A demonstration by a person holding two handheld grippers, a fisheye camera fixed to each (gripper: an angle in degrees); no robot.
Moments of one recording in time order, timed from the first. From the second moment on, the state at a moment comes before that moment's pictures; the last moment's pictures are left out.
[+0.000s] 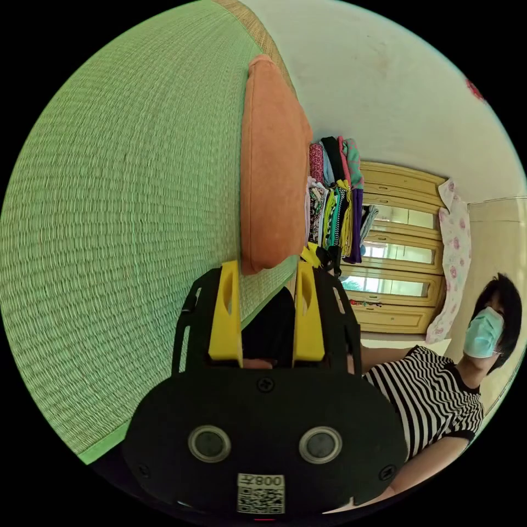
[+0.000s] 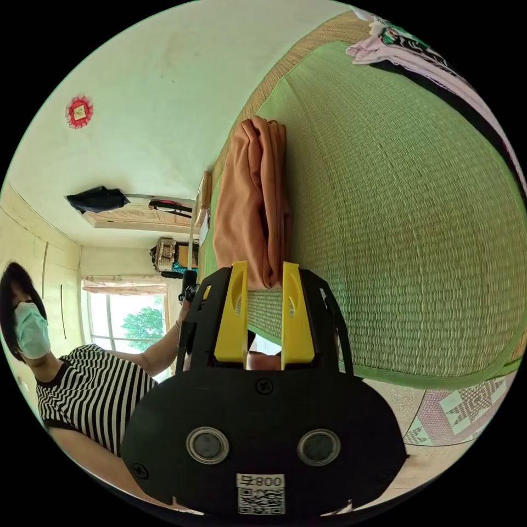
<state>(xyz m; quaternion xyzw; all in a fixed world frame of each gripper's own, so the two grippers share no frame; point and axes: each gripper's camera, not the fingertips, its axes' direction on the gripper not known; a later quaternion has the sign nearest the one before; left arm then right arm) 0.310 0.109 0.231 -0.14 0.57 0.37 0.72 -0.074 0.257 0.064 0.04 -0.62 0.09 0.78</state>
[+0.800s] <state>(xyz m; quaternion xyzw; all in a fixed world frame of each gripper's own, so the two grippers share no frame) 0.336 0.057 0.256 -0.20 0.59 0.36 0.70 -0.093 0.215 0.143 -0.02 -0.69 0.05 0.72</state>
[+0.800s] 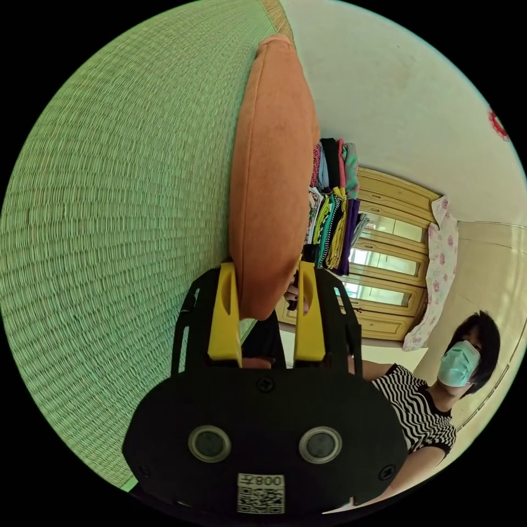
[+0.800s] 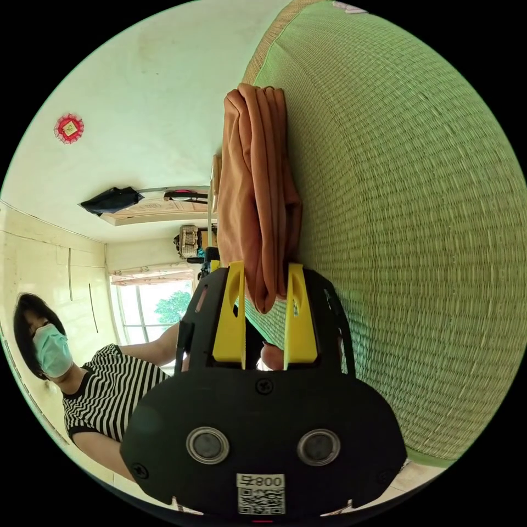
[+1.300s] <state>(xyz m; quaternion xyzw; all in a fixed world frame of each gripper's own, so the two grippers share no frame) 0.313 0.093 0.264 -0.22 0.60 0.34 0.69 -0.083 0.251 0.138 -0.05 -0.72 0.07 0.69</state>
